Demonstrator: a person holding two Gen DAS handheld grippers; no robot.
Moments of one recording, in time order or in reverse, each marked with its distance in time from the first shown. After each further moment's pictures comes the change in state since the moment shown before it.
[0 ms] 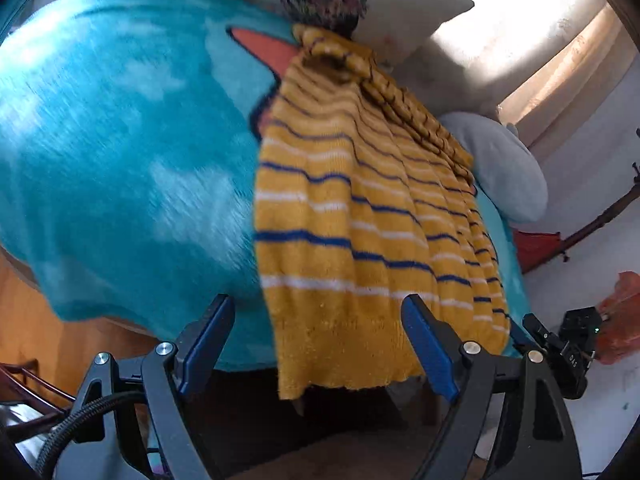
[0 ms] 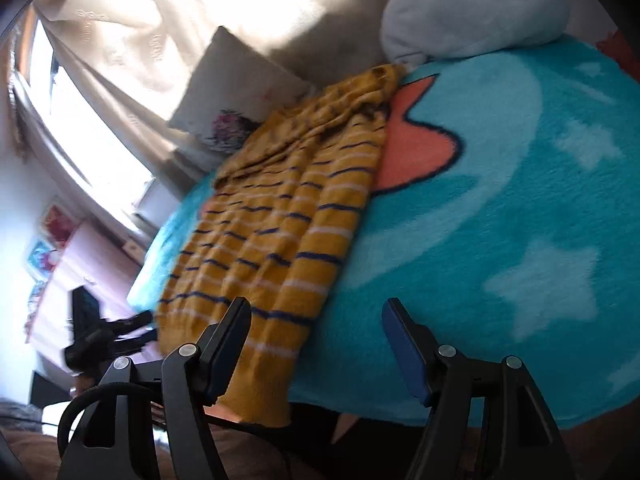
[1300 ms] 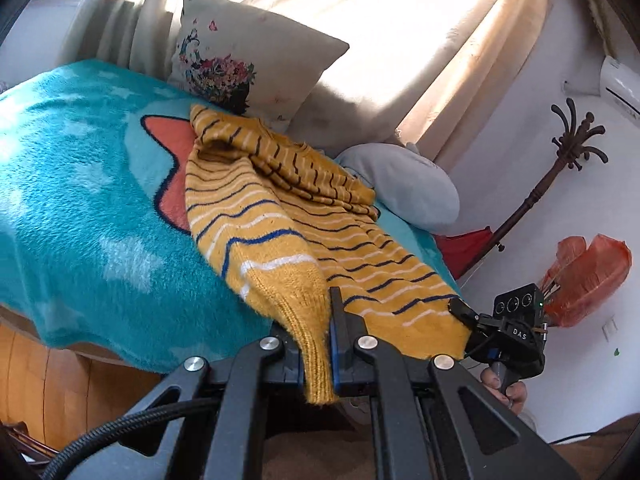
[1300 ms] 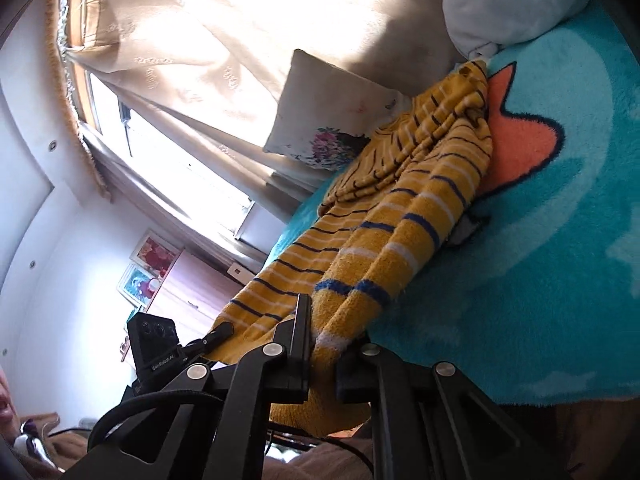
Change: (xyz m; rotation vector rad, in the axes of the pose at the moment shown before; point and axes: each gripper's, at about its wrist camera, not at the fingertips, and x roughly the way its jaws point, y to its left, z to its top) left arm -0.089 -0.069 -0.028 0.190 -0.205 -0.180; right arm -0.025 0.041 -0.018 0.072 -0.081 0.333
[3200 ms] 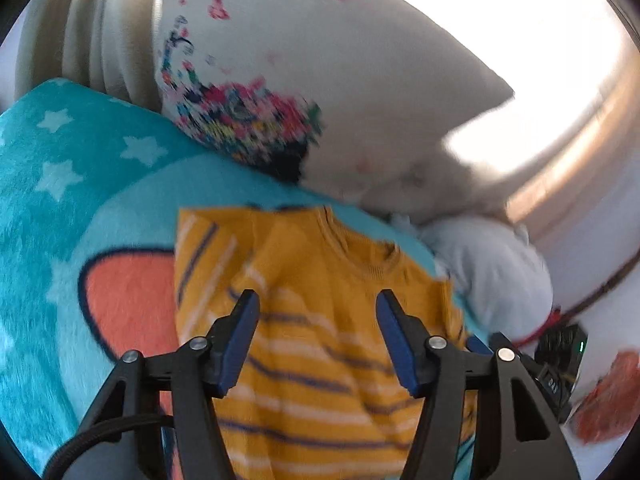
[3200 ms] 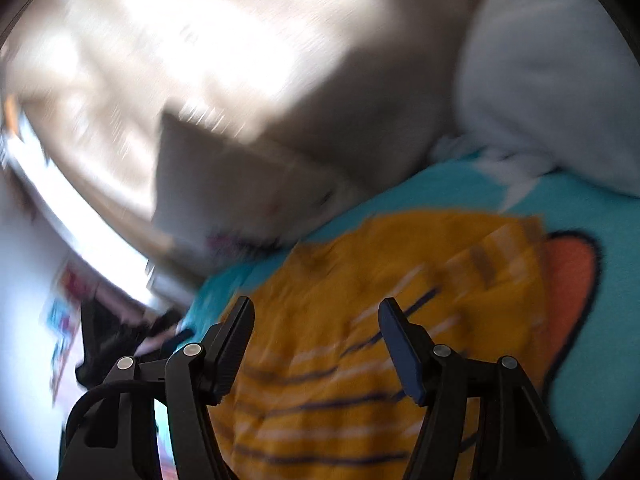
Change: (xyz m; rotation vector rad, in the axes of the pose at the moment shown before) left arm 0.210 0.078 0.240 -0.096 0.101 0.172; right arm 0.190 -0.066 0.231 -0.066 0.057 -0.252
